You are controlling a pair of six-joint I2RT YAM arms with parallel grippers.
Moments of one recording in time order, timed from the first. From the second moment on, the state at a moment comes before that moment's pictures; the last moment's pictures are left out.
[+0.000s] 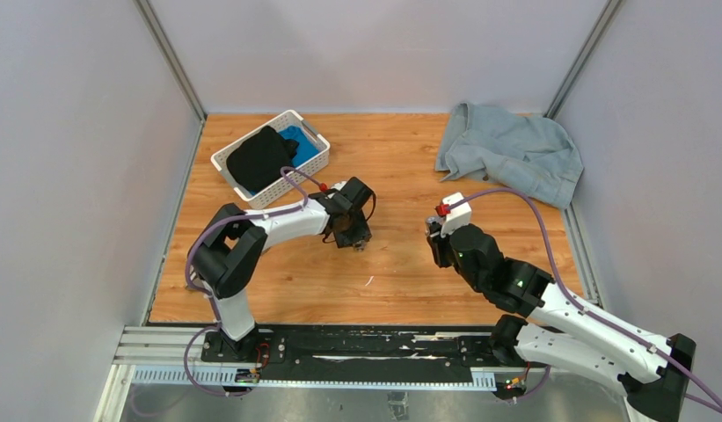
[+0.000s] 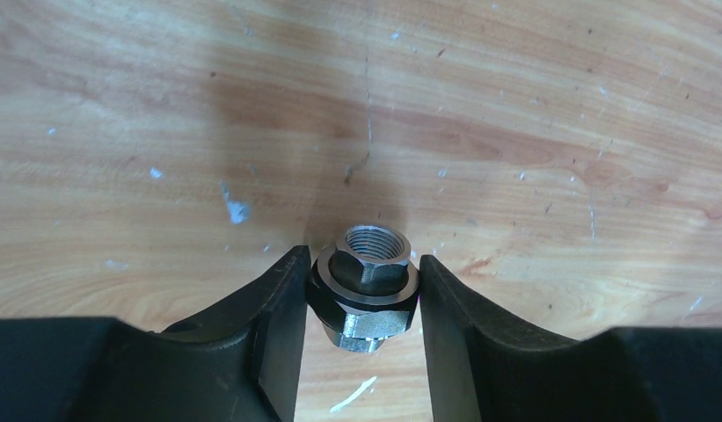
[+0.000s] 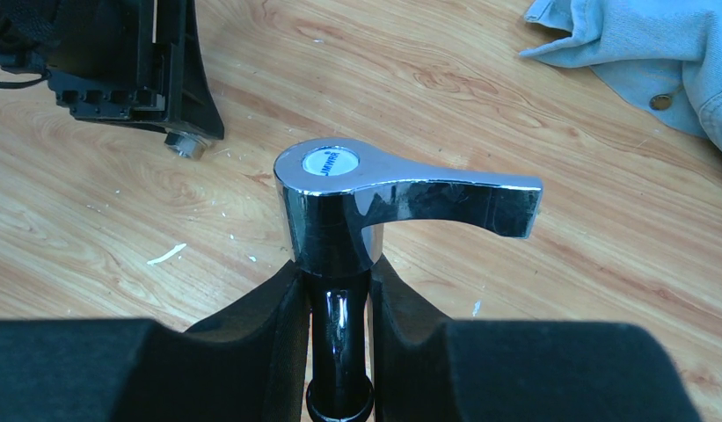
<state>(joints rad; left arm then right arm) -0.73 1.79 1.11 -0.43 -0.13 -1.03 0.95 0.74 0.66 -0.41 0.49 0.19</state>
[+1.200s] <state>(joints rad) -0.59 1.16 0.82 0.06 0.19 -1.51 1.25 0.92 0.59 0.32 0.60 -0.54</state>
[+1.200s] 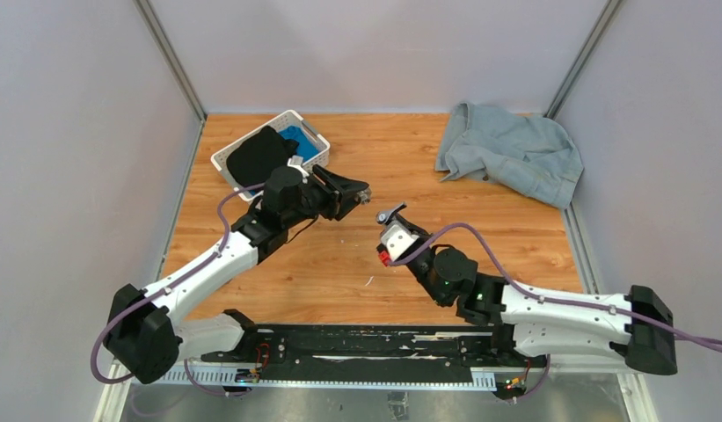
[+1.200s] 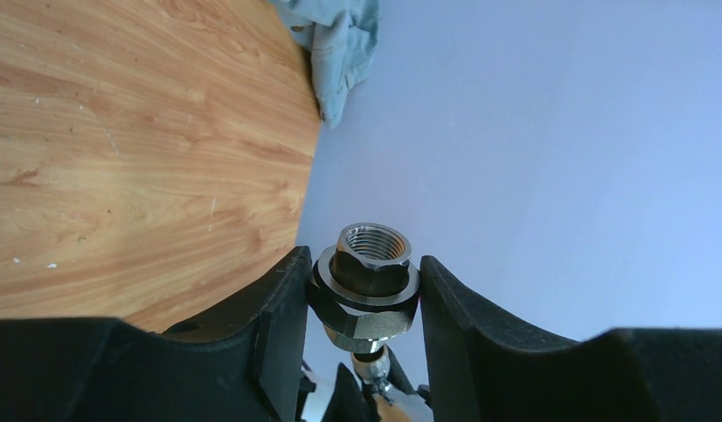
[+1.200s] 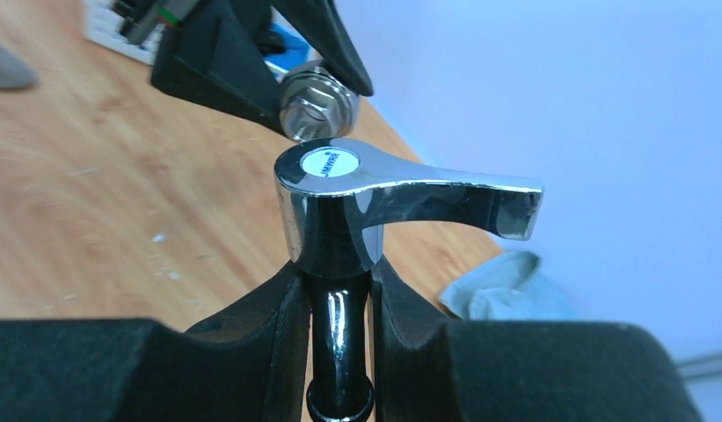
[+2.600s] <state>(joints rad) -0.47 1.23 0.80 0.16 0.49 -1.40 1.46 1.62 0.54 1.40 0.87 -1.73</state>
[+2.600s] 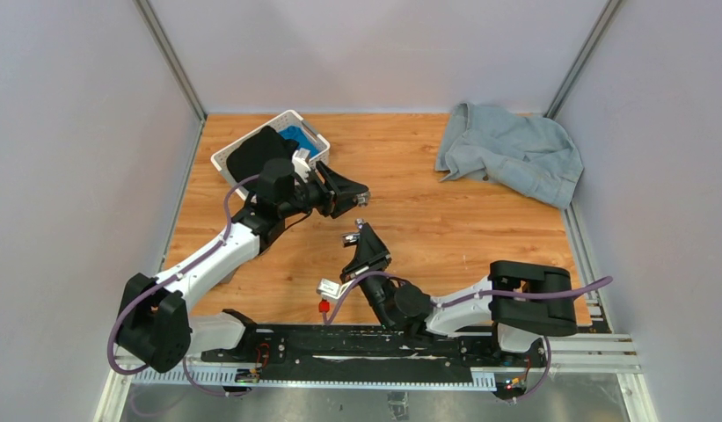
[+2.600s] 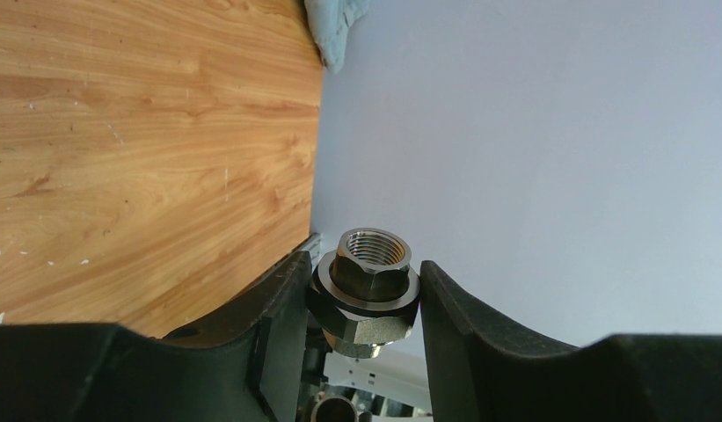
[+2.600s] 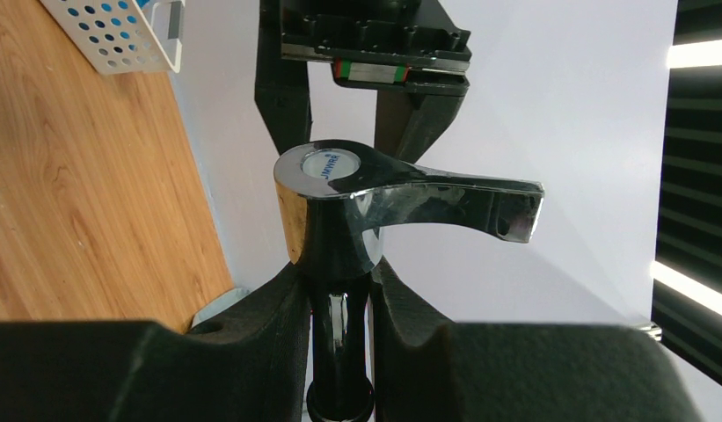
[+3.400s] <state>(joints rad) -0.47 1.21 0.80 0.16 0.51 -1.36 1.37 1.64 0.59 1.41 0.86 -1.71</state>
